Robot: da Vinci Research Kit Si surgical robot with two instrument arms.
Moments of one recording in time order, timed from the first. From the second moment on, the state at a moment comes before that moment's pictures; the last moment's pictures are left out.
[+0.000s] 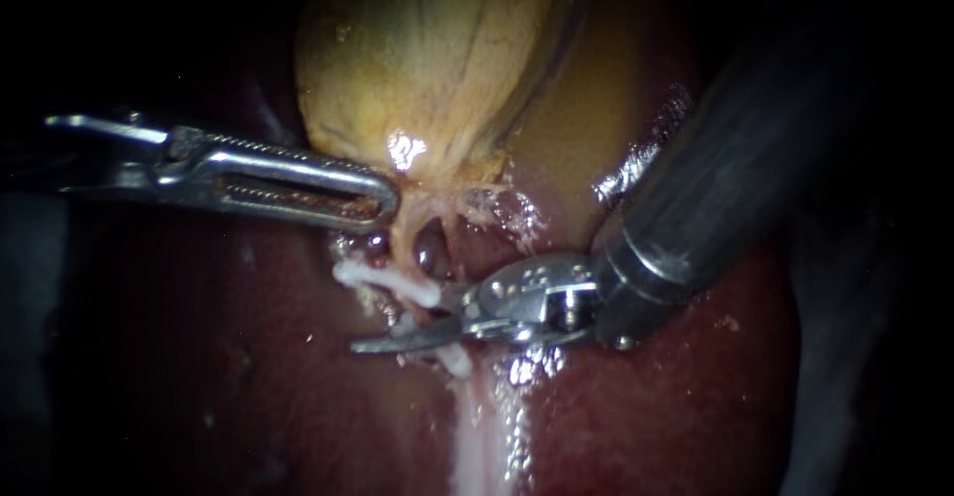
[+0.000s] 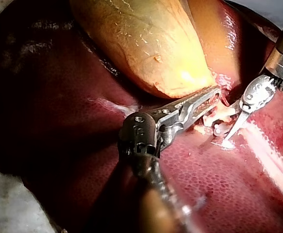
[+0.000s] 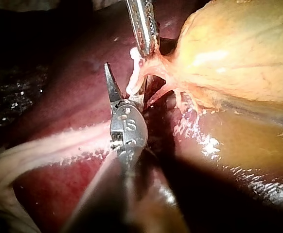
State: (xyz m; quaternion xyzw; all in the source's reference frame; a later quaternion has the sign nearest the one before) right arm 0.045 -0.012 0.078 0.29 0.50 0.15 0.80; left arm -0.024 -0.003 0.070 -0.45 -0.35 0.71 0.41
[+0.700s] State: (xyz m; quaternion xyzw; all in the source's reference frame) right arm 0.047 -0.011 0.079 0.30 0.51 0.16 0.79; left arm -0.024 -0.003 0.070 -0.45 -0.35 0.71 0.41
